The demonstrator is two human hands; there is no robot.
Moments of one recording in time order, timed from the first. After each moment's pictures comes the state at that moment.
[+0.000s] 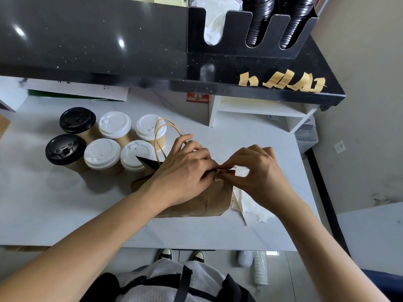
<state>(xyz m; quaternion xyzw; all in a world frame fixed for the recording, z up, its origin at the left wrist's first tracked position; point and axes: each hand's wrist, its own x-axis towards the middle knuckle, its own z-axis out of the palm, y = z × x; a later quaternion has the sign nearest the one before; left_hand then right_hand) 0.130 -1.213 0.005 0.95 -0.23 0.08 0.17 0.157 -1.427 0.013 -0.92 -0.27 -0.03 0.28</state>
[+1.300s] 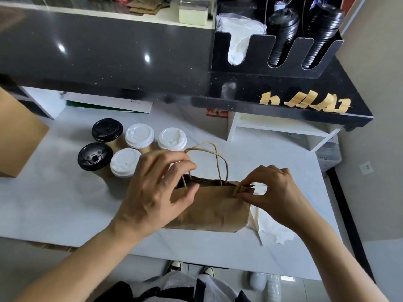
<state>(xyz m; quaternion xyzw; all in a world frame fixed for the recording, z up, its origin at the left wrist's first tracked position) 0.081 -1.157 0.025 0.90 -0.16 0.35 0.18 0.166 -1.431 0.011 -0.92 -0.25 0.05 0.28</state>
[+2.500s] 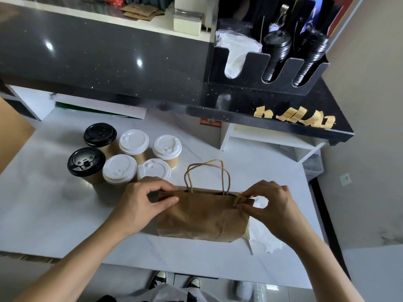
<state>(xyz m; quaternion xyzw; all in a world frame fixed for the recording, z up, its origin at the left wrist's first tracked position) 0.087 -1.113 -0.040 0.86 -0.04 0.09 0.51 0.156 -1.439 0.014 -0.94 -0.20 0.05 0.29</state>
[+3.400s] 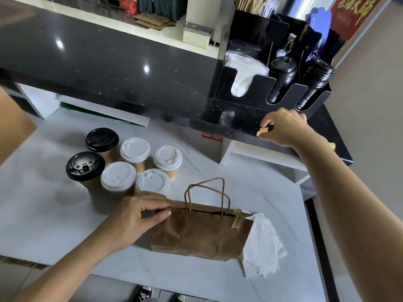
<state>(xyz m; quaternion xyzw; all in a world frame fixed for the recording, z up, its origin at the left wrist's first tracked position) 0.077 -1.102 -0.039 0.85 -0.05 0.03 0.53 0.361 -1.388 0.118 -0.99 -0.17 0.02 -0.04</state>
